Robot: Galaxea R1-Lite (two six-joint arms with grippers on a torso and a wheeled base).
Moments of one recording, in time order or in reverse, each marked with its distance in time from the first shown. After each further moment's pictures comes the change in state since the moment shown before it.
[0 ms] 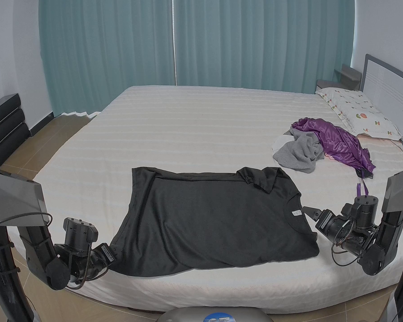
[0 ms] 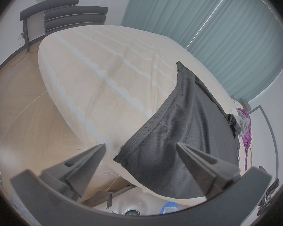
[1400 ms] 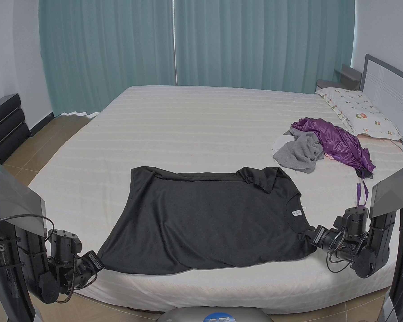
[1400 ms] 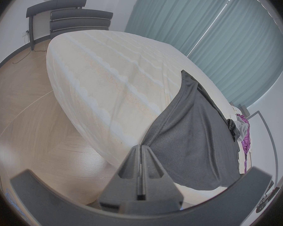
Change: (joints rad) left arm 0.084 0.090 0.229 -0.382 -0.012 0.039; right arm -0.033 0.161 -0.011 -0.001 0.033 -0.130
